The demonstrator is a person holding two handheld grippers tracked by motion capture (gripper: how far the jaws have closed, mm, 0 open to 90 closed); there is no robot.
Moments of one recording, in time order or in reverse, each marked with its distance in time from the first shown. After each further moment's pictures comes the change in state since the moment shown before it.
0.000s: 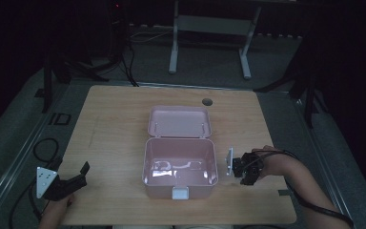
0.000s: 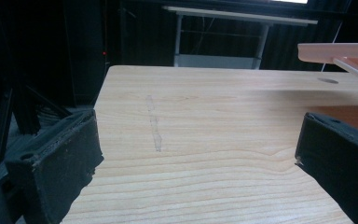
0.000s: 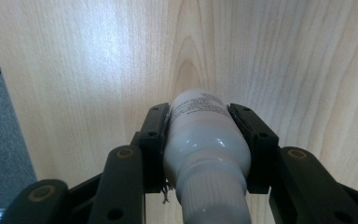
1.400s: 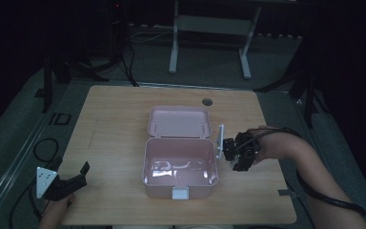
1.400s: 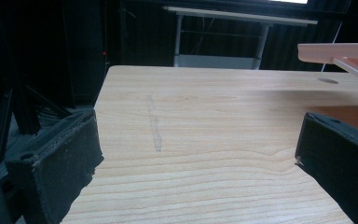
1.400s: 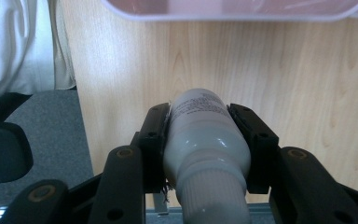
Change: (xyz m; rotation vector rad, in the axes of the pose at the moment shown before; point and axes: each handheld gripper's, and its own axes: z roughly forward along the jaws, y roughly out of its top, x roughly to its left) left arm 0.000 0.000 0.000 0.000 -0.001 0.000; right arm 0.002 0.043 -0.114 -0.012 -0.034 0.007
